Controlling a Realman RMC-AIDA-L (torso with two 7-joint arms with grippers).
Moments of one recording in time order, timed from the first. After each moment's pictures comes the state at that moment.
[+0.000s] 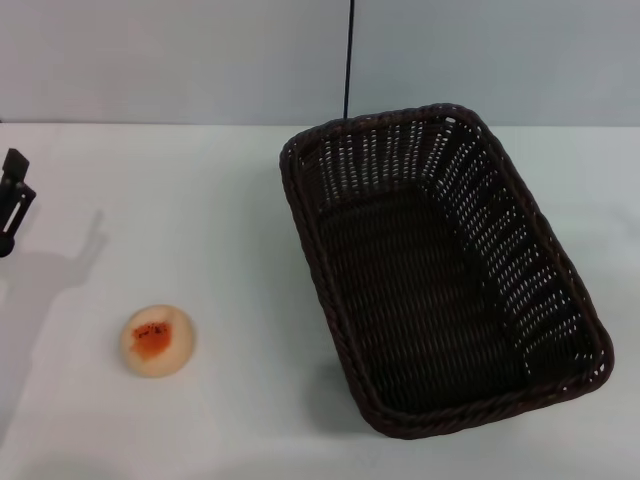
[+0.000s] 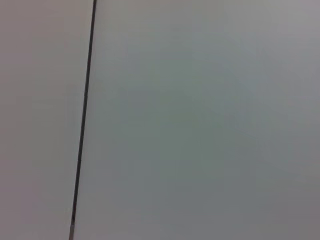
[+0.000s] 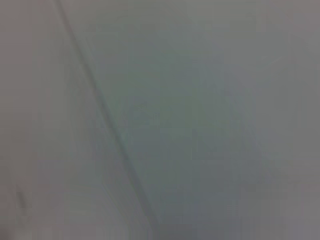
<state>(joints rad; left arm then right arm) -0.21 -2.06 -0.31 -0.09 1.88 1.61 -0.25 0.11 2.07 -0.64 -1.15 -1.62 -1.53 1.75</state>
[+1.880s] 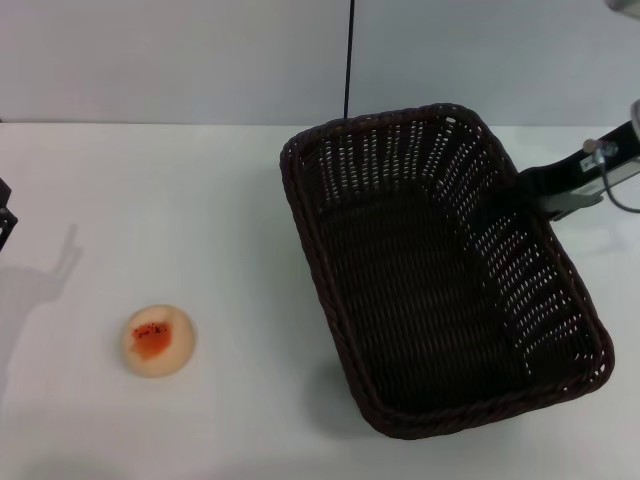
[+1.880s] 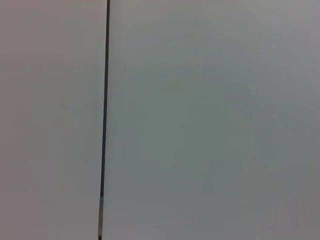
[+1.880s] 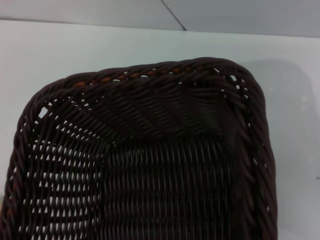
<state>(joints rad) -0.18 -2.06 -0.32 -0.05 1.88 1.58 -0.25 0.89 2.00 -0.83 -0.75 -2.60 -1.53 2.62</state>
